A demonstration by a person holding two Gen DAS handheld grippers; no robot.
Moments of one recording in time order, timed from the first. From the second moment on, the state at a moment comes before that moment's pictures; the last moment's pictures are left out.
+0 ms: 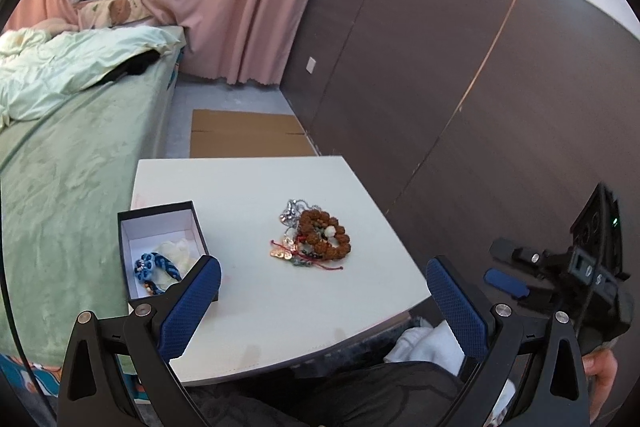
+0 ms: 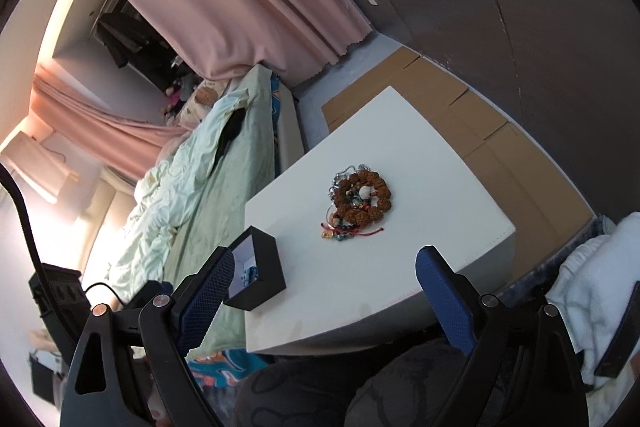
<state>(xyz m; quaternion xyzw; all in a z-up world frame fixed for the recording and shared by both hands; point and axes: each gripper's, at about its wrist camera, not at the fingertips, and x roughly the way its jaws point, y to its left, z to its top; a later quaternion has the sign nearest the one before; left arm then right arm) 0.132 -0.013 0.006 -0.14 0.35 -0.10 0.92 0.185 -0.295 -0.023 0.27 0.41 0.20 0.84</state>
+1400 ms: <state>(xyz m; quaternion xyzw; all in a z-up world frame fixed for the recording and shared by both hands) 0.287 -0.045 -0.090 -0.13 0.49 -0.13 0.85 0.310 -0.298 -0.104 0.32 0.47 0.21 0.79</state>
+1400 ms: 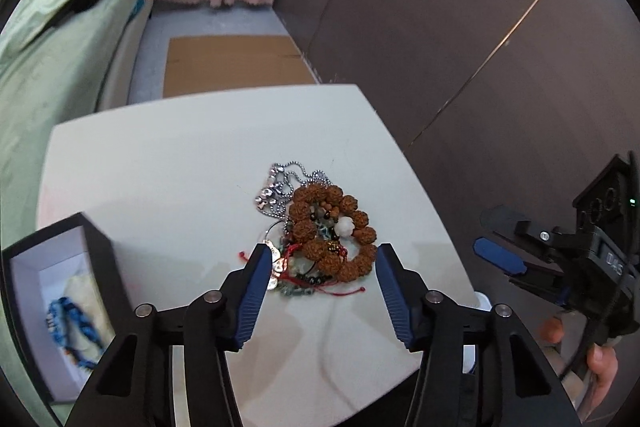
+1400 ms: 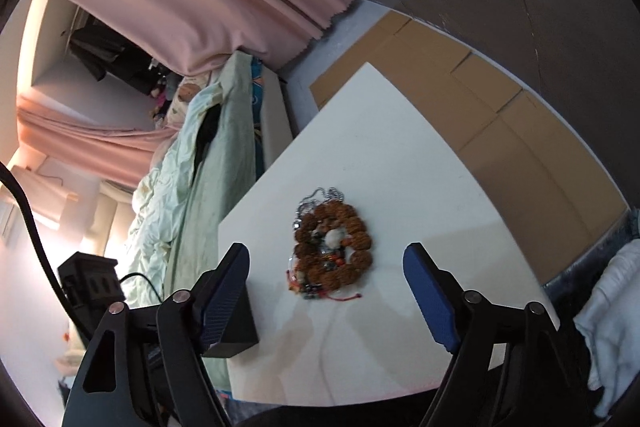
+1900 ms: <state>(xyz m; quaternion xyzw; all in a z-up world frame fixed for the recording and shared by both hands) 0.339 -0.076 -0.143 -0.07 0.54 -0.09 0.83 0.329 -0.314 -0.121 0.34 0.48 0.20 0.79</state>
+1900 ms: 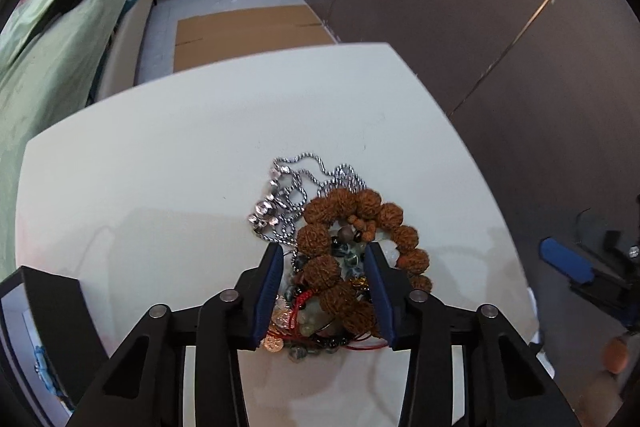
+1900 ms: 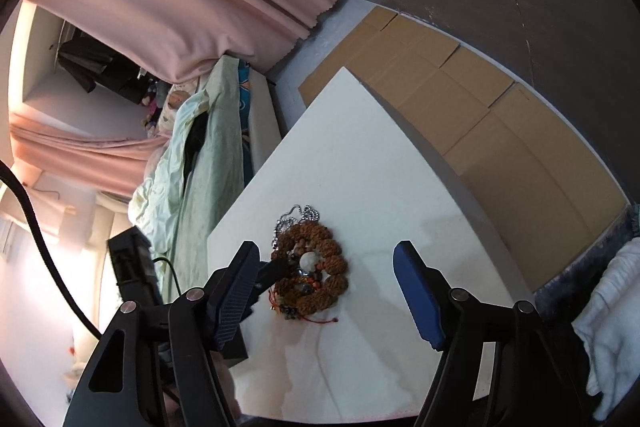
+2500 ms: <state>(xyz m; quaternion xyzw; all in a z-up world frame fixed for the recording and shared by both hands) 0.299 -0.074 -0.047 -0.06 0.45 -0.11 0.89 0.333 -0.291 -0.132 0.32 0.50 0.21 0.77</state>
